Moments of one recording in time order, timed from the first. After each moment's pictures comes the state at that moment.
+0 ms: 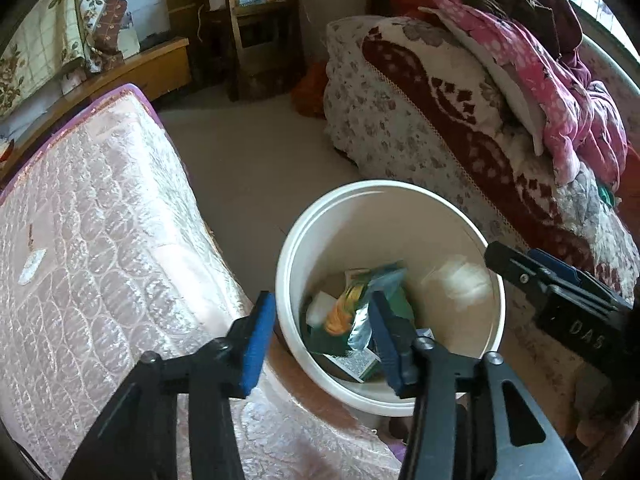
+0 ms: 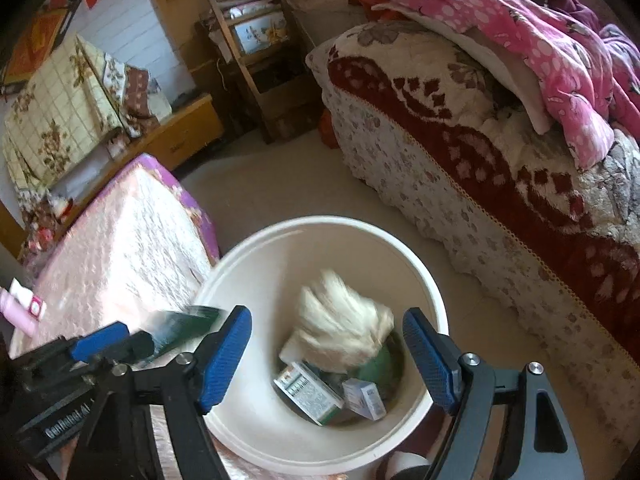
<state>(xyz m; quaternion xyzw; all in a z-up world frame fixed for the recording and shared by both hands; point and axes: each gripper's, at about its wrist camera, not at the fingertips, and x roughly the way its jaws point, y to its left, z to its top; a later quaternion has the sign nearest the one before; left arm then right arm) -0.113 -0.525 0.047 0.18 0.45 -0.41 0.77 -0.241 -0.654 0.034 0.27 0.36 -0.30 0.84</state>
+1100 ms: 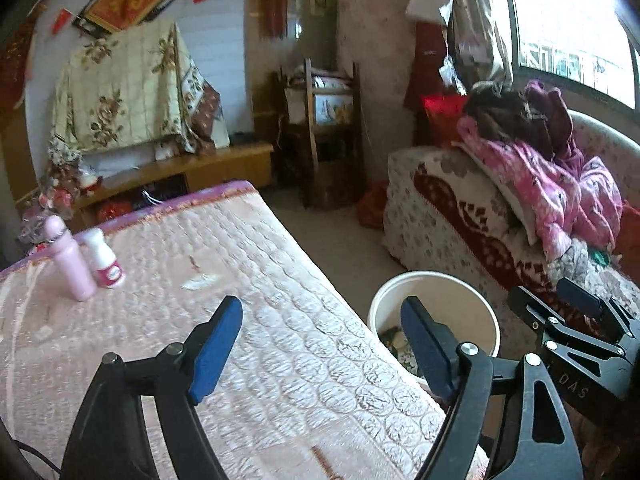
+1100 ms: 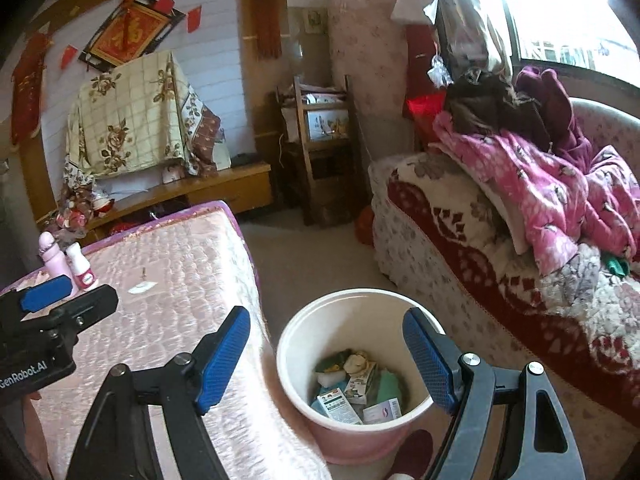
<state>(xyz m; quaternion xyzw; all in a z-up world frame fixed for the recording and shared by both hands) -0.176 -0.324 0.173 0.09 0.27 -0.34 0.90 -0.290 -0.472 0.151 0.11 0.24 -0.30 0.92</state>
